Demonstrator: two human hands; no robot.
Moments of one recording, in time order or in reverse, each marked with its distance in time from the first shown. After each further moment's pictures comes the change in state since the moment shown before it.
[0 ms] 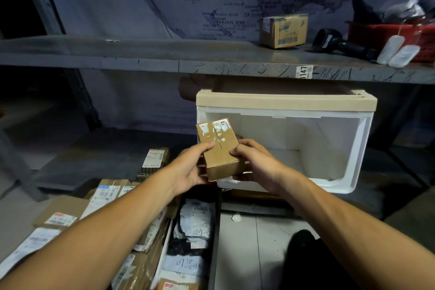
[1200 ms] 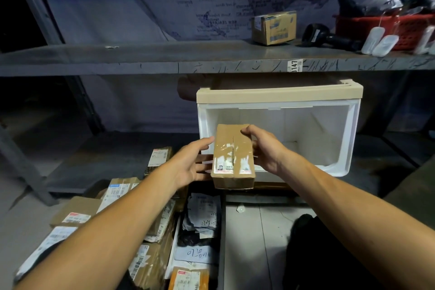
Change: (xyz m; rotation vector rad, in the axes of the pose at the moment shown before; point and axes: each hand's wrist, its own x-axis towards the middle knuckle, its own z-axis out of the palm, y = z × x) left_hand -0.017 0.003 -0.011 0.091 0.014 -0.060; right_hand -0.006 -0.008 -0.005 0.195 0.115 0.031
